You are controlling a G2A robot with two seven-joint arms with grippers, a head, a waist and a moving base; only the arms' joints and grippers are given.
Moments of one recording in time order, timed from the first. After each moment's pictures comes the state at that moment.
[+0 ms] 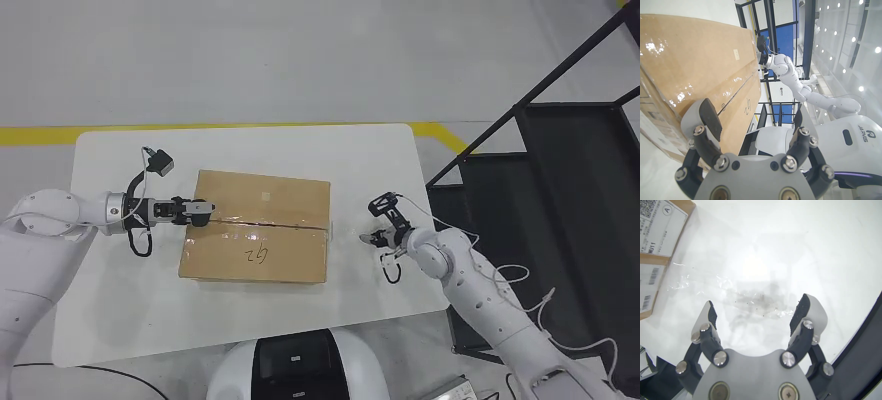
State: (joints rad) left arm 0.76 -0.81 -0.87 -1.15 -0.55 -0.44 -1.29; right arm -1.23 -1.06 1.09 -1.35 -1.01 -0.16 0.58
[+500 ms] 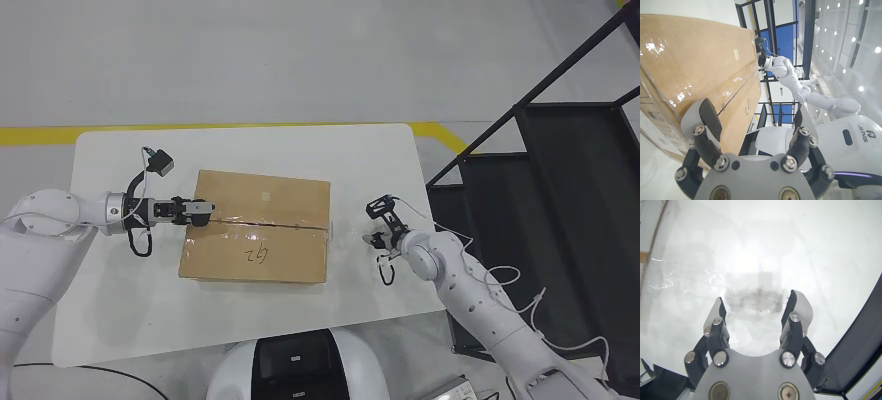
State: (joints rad) left arm 0.76 -0.81 -0.87 -1.15 -0.55 -0.44 -1.29; right arm -1.23 -1.08 1.07 -1.35 -1.05 -0.05 0.64
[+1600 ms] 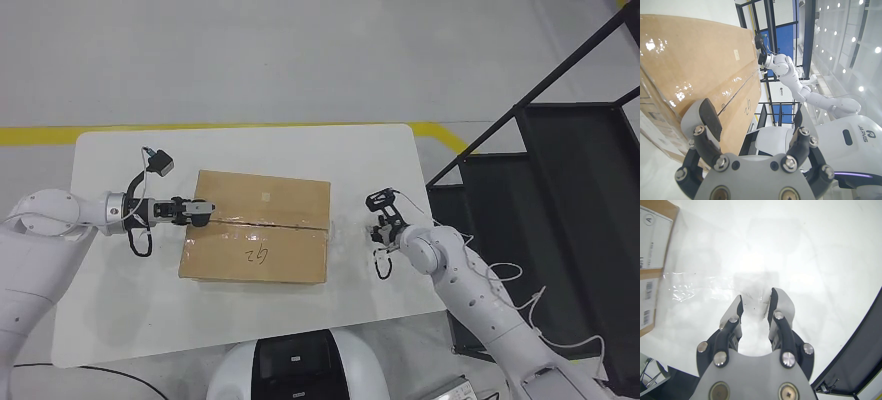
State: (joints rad) left arm 0.76 -0.81 -0.87 -1.15 -0.55 -0.44 -1.29; right arm -1.24 -1.09 1.13 -1.41 -0.98 -0.07 0.69
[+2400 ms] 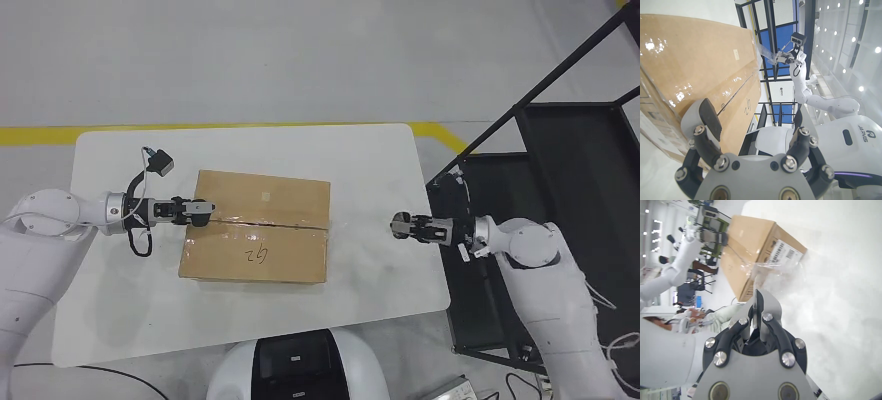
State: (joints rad) left arm 0.76 -0.81 -0.87 -1.15 -0.55 -0.44 -1.29; right arm -1.40 -0.99 1.62 -1.54 0.23 -0.55 1.28
